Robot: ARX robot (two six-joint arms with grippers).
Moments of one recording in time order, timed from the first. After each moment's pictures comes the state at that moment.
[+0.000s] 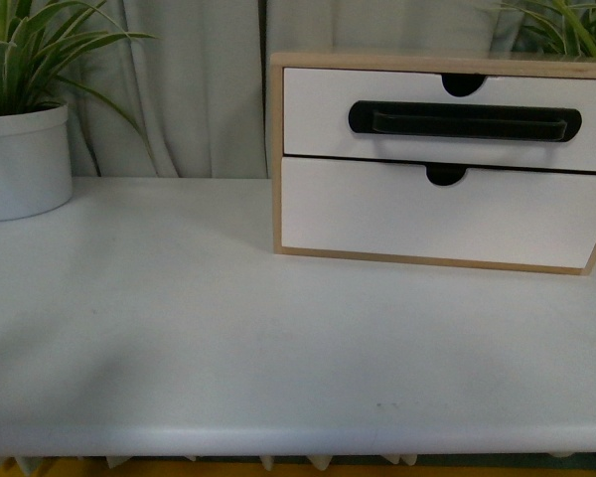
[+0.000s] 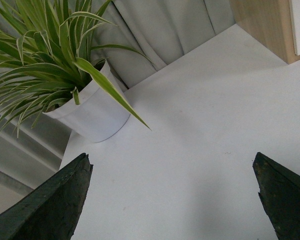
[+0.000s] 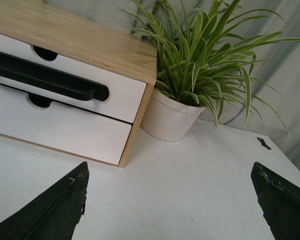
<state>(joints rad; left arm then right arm) -0.16 0.87 0.26 0.55 -0.16 0.57 -0.04 0.59 0.45 0.14 0.03 -0.34</state>
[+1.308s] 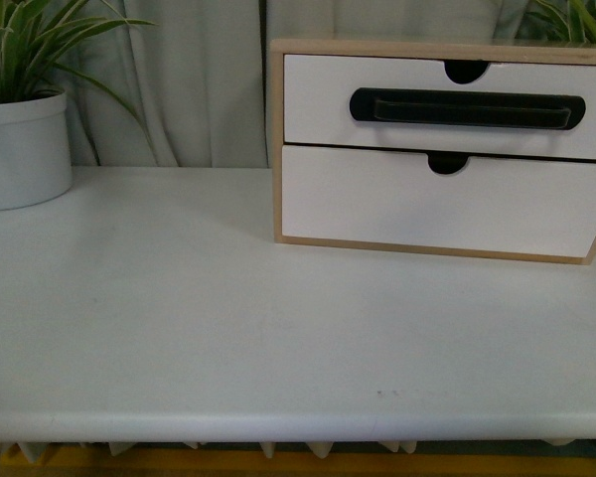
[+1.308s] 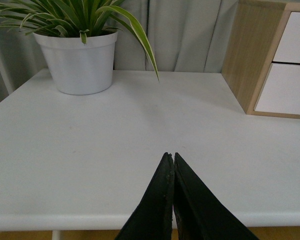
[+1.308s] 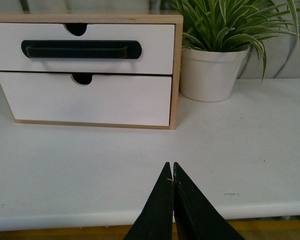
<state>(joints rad) 0.00 0.33 0.01 0.33 0.00 0.00 0.00 0.20 0.04 0.16 0.00 -0.01</state>
